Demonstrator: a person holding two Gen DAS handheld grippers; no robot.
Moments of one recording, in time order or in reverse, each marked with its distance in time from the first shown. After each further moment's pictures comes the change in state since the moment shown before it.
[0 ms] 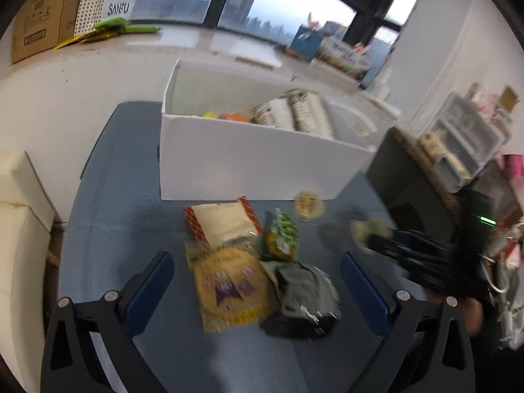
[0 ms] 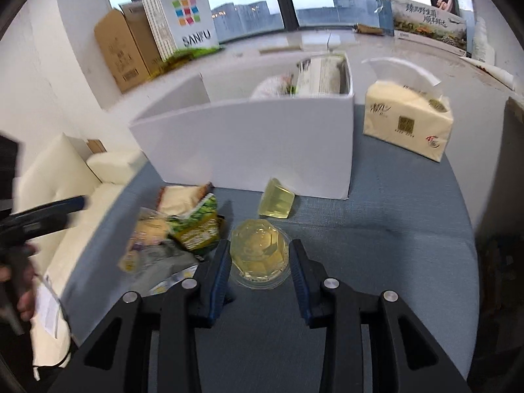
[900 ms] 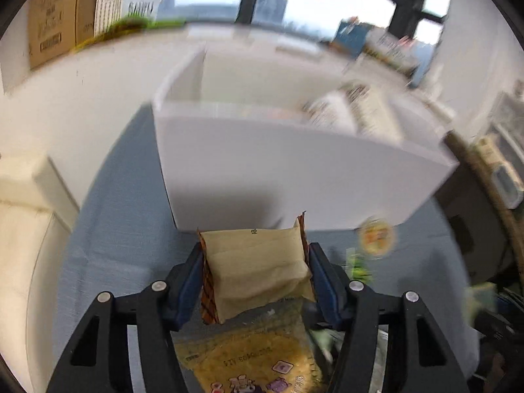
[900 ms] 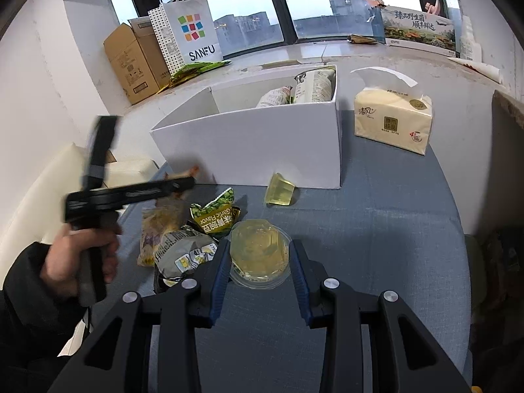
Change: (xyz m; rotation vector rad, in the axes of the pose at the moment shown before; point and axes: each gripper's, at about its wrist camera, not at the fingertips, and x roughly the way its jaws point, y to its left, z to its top) left arm 0.052 -0.004 0.016 -0.012 -0.081 0.173; right arm -0.020 0.011 -0.016 0.013 -0.041 0.022
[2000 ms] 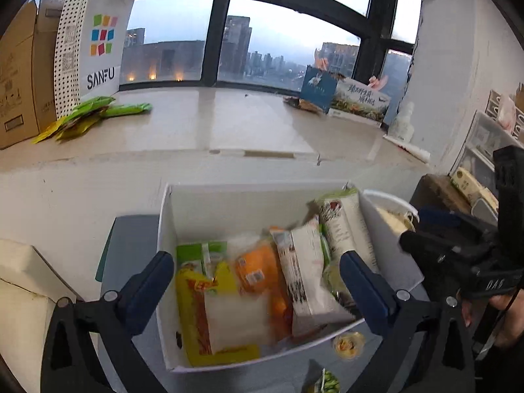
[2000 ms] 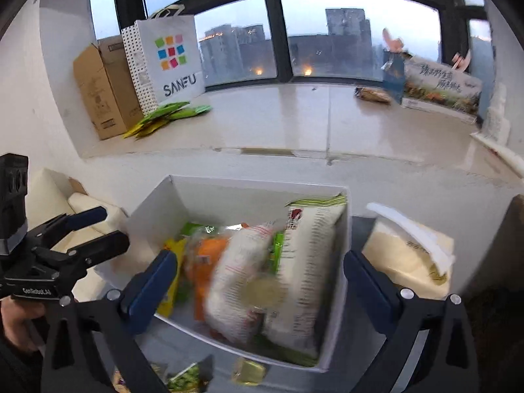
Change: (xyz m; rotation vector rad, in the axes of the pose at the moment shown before) left arm -0.002 0.004 0.138 0.111 -0.114 -0.093; right arm 0.066 -0.012 0.191 -0.068 -0.078 -0.111
